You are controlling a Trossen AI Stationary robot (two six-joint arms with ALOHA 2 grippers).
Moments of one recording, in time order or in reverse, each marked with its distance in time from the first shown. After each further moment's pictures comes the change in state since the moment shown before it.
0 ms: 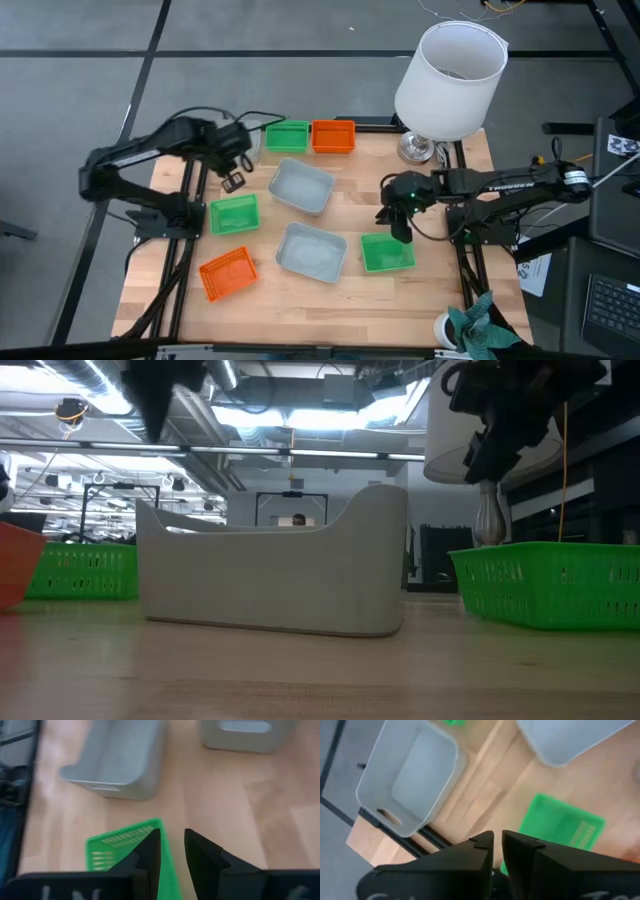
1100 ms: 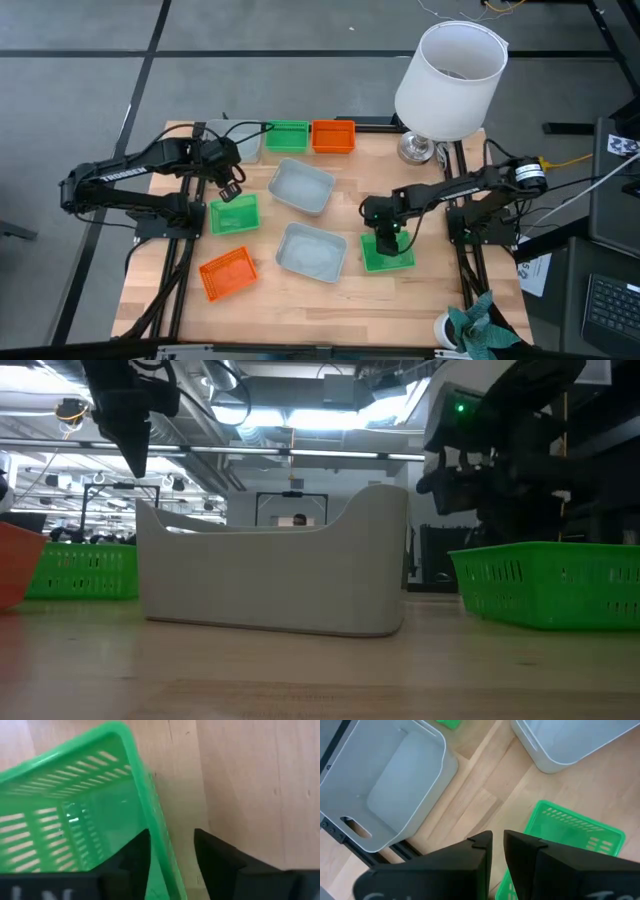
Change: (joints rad) left arm 0.000 -0.245 -0.368 0.296 0.010 0.008; right arm 0.038 0.443 0.000 -0.005 -0.031 0.020
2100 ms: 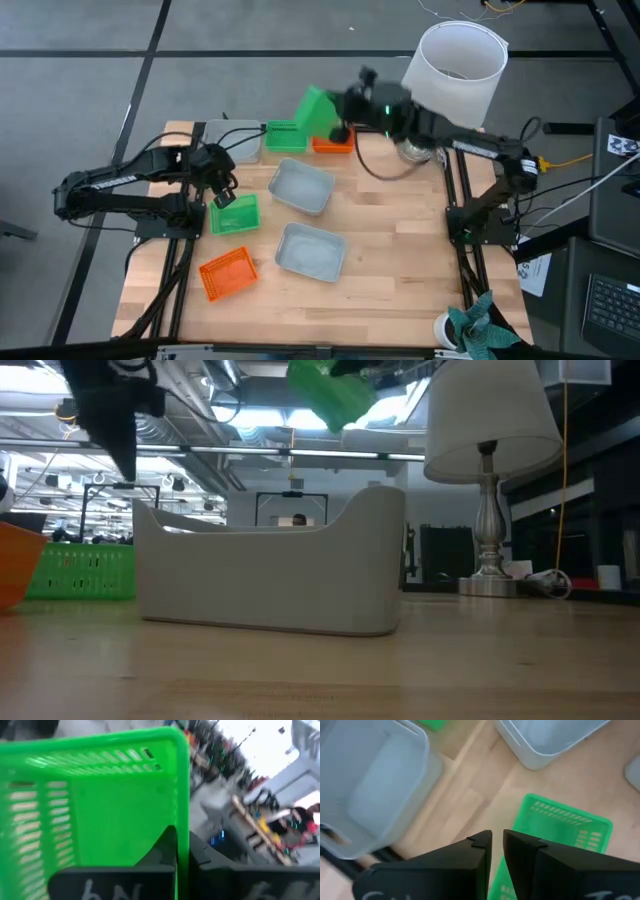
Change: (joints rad) left arm -0.012 -0.150 -0.133 0.076 0.057 0.021; right arm -0.316 0.051 0.890 0.274 0.587 -0.813
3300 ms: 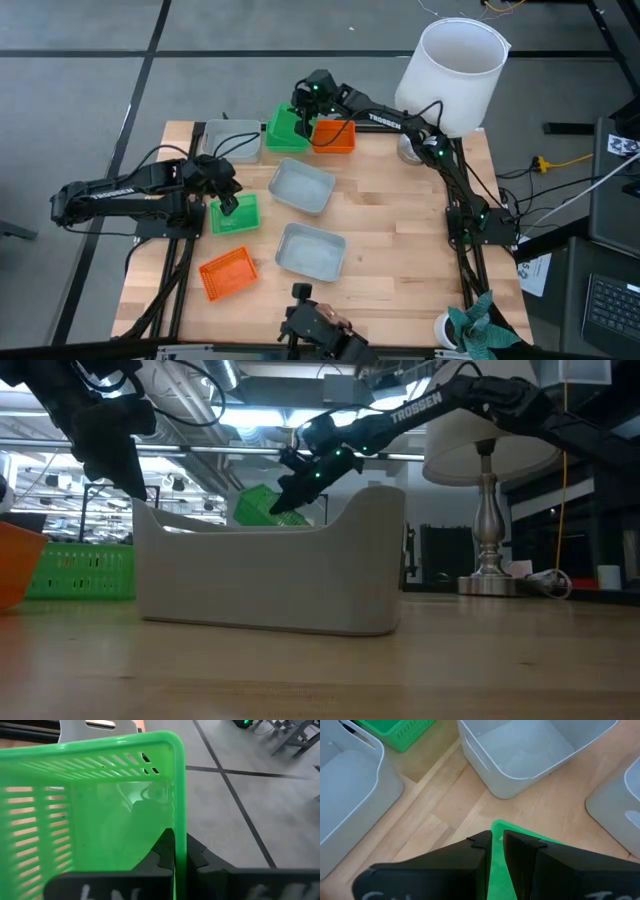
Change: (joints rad) left arm -0.036 -0.206 -0.278 0.326 0.075 -0.075; right arm -0.292 0.791 0.525 -0.107 -0.582 0.132
